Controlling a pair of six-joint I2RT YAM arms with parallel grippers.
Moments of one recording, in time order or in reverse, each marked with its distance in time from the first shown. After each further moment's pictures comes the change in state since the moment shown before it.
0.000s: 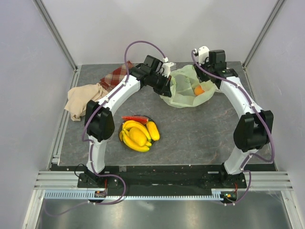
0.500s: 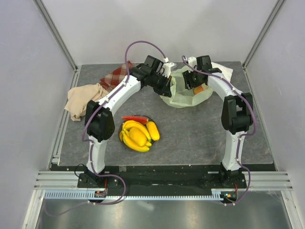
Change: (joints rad) left arm -0.006 0.000 0.000 0.000 -0.019 0.002; right arm 0.022 0.345 0.163 -0.059 -0.179 0.092
